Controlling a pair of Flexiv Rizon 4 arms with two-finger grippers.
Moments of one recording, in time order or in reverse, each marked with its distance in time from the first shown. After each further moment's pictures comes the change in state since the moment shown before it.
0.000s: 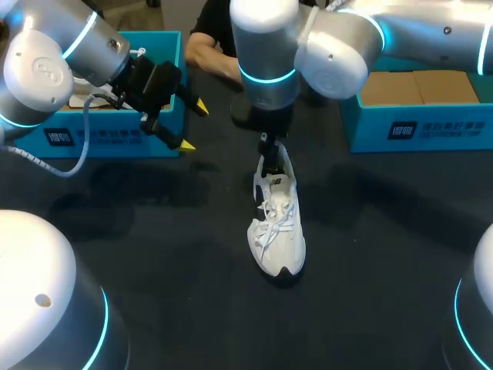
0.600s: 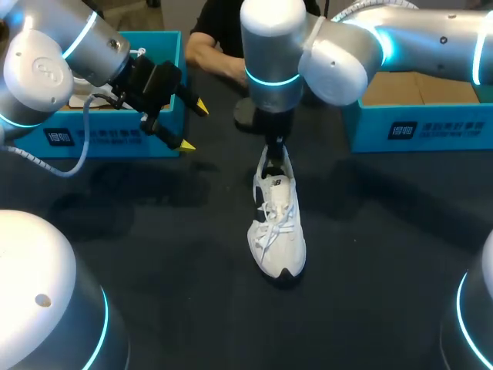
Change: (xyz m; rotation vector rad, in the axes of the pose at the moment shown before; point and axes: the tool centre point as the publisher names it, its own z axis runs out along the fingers) left arm 0.000 0.000 0.000 0.000 0.000 0.000; right arm -0.009 0.000 0.024 -0.015 0.043 -0.030
